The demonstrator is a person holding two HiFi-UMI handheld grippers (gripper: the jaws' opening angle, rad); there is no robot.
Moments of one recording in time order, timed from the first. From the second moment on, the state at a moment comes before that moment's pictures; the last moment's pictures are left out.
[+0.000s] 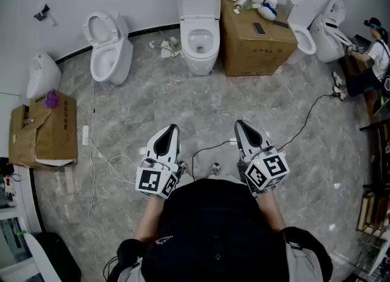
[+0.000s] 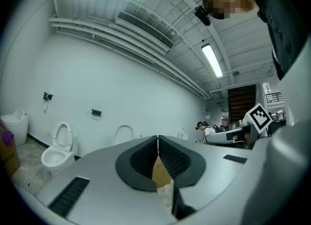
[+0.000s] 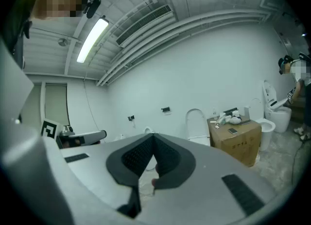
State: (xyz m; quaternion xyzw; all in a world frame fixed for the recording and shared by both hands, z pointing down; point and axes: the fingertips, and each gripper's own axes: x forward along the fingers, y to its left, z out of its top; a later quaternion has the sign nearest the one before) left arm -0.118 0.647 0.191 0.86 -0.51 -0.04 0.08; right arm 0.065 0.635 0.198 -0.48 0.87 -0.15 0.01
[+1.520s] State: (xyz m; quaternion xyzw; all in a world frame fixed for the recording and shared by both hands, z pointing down) left arm -0.036 0.629 0.194 0.85 -0.52 -0.02 0.06; right arm 0.142 0.615 0.211 -0.45 0.88 -0.15 0.03
